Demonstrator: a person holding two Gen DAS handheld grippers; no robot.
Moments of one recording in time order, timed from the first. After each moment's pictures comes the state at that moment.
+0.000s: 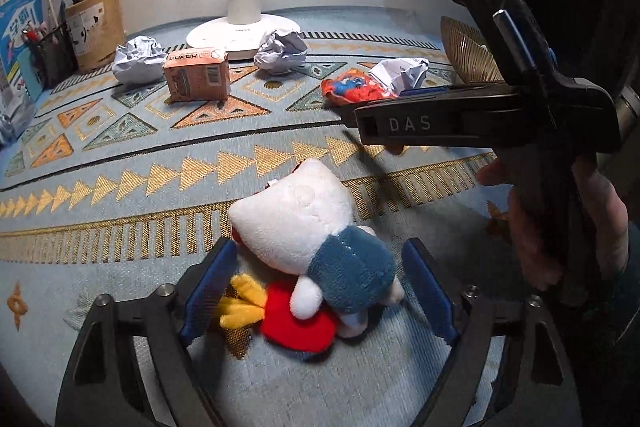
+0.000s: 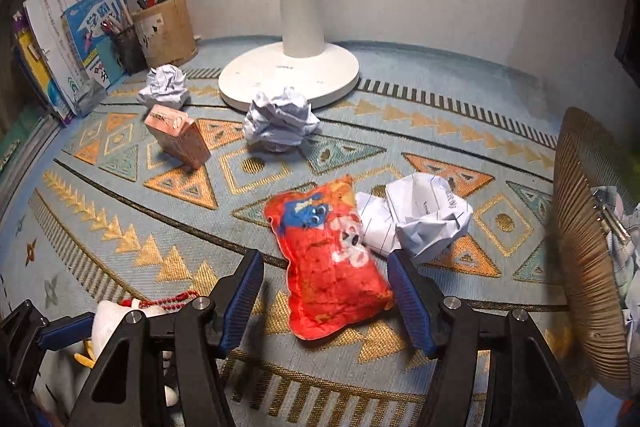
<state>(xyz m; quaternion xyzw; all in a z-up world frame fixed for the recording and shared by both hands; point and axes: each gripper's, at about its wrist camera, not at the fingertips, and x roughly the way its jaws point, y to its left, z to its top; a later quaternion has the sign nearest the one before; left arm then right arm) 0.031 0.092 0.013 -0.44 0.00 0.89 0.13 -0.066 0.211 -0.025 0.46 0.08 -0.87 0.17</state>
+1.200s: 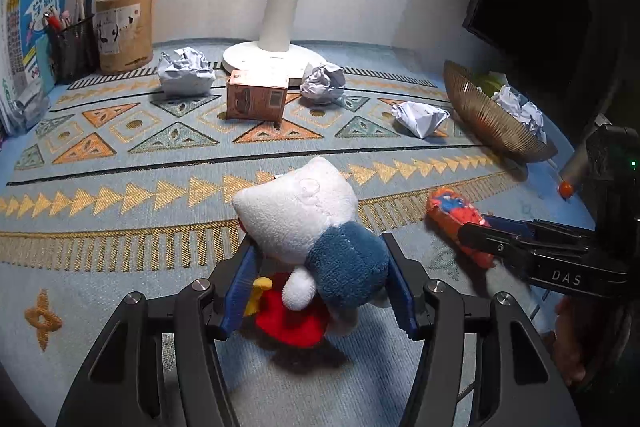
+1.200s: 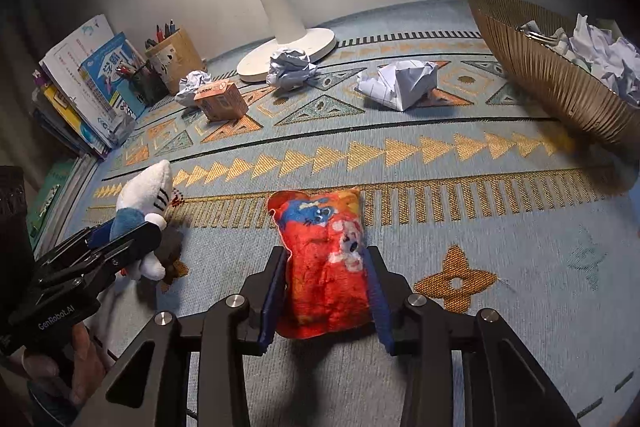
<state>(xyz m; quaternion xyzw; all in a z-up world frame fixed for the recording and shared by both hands) 0.040 0.019 0.026 -0.39 -0.05 0.90 0.18 0.065 0.241 -0.021 0.44 -0.06 -0.88 0.15</state>
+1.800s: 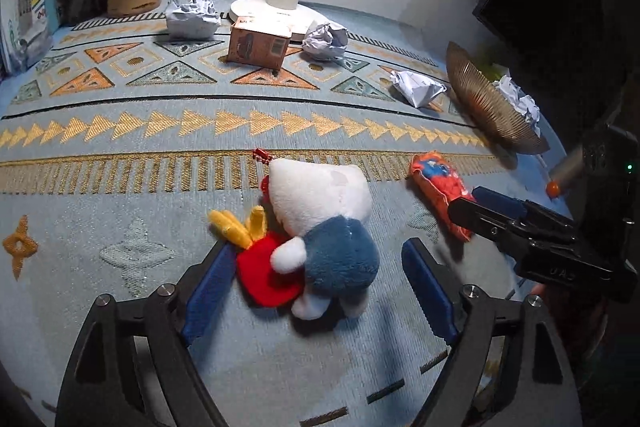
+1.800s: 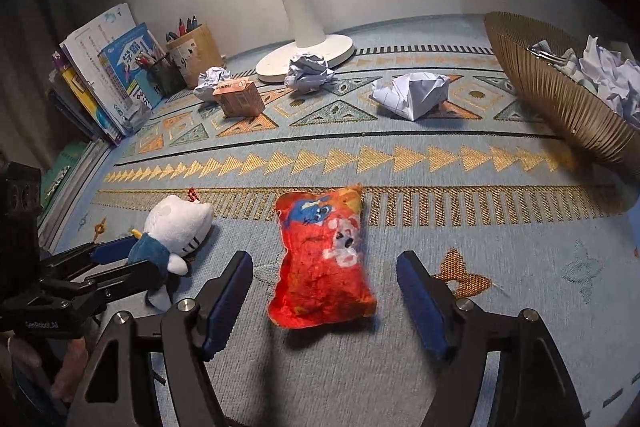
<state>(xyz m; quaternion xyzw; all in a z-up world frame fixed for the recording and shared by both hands) 0.058 0.025 0.016 -0.45 -0.09 0.87 0.15 0.068 0.240 -0.019 0.44 -0.04 -0.88 0.18</state>
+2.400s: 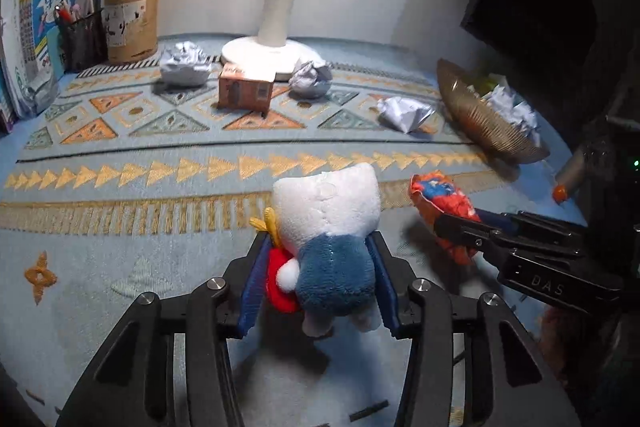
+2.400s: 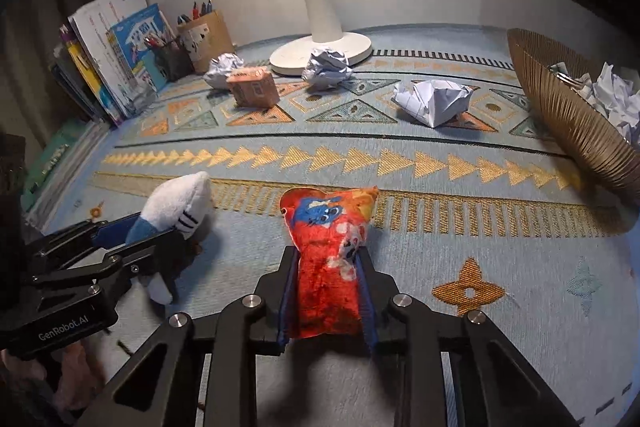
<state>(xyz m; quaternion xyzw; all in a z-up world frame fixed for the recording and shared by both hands) 0.066 0.036 0.050 -0.39 -0.07 0.90 0.16 0.074 0.236 -0.003 0.42 -0.04 -0.89 0.20</state>
